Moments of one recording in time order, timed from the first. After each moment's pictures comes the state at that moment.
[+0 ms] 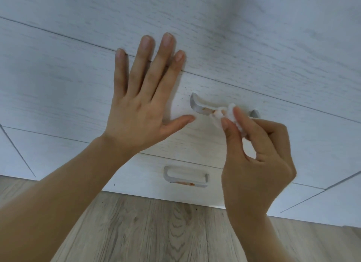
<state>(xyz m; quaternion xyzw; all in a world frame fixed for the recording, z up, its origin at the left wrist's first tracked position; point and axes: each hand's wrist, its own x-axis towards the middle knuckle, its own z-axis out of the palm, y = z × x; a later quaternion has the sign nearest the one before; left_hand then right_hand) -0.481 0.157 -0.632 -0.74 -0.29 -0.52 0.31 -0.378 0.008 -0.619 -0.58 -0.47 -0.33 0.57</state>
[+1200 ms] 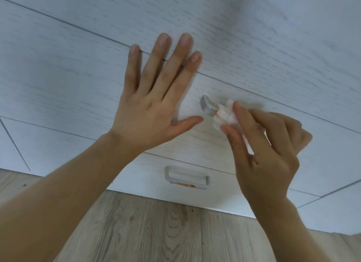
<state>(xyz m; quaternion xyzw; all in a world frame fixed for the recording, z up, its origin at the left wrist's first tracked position) -0.477 0.161 -0.634 -0.73 -0.27 -0.55 0.30 -0.343 0.011 -0.612 -0.53 -0.60 -0.47 0.38</state>
